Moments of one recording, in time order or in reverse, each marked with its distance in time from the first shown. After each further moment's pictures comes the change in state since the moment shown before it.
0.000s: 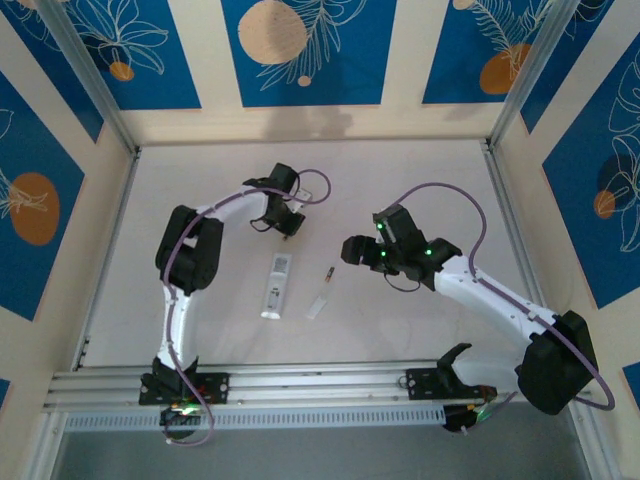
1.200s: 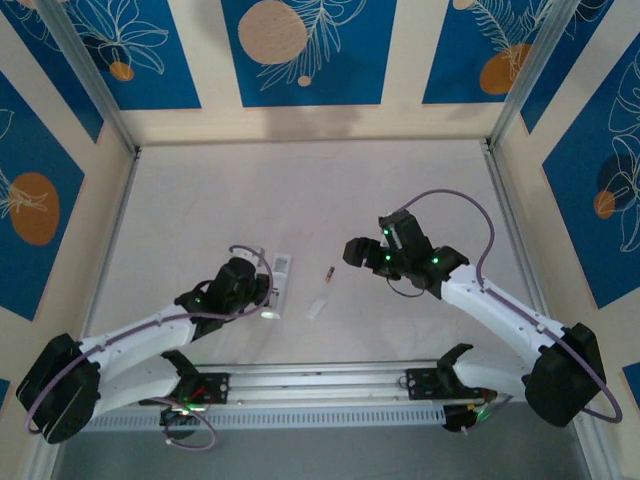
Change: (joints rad) left arm -0.268 -1.091 -1.188 0.585 -0.261 -0.643; right arm 0.001 -0.071 -0.060 0.036 -0.022 0.075
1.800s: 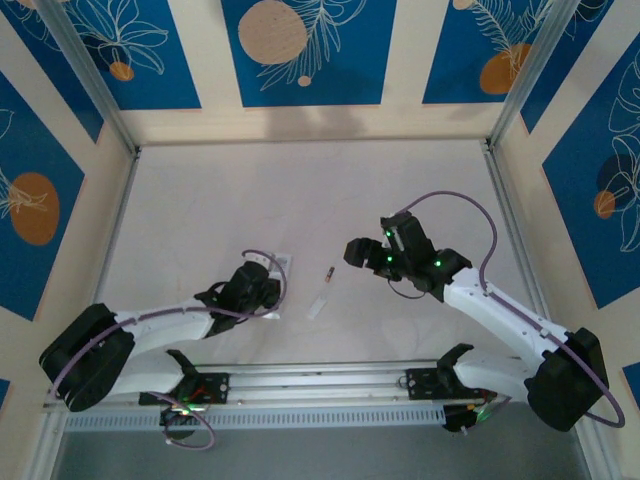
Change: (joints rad) left arm -0.037 0.205 -0.016 0.171 -0.017 -0.022; right arm 0.000 -0.028 -0.015 0.010 0.000 0.011
